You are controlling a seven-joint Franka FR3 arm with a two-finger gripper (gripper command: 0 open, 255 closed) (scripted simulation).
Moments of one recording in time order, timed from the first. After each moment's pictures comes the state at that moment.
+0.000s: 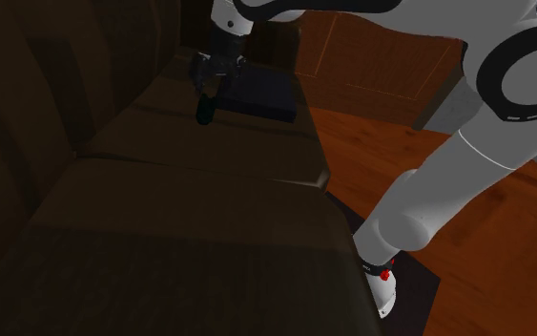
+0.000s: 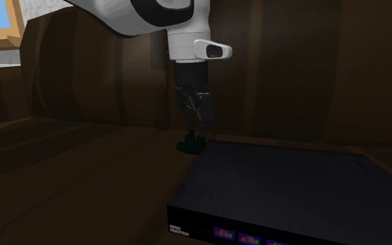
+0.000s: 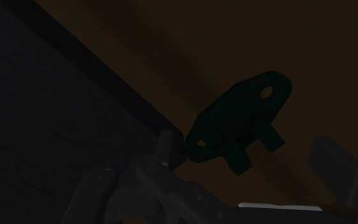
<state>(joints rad) 0.13 -0.12 0.19 -1.92 0.10 1.93 0.27</state>
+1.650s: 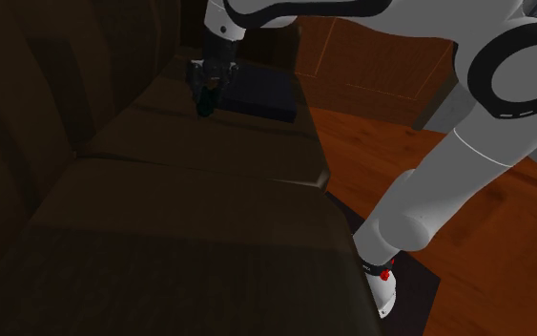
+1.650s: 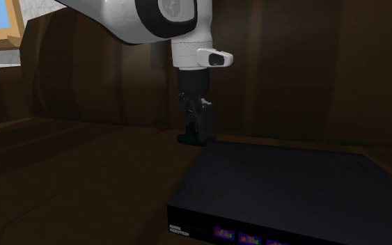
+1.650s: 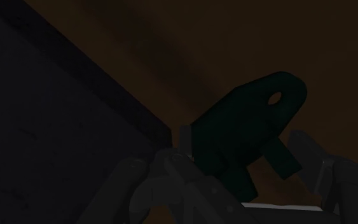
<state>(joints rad) 0.14 -0.08 0.20 -1.91 0.10 1.97 0.28</state>
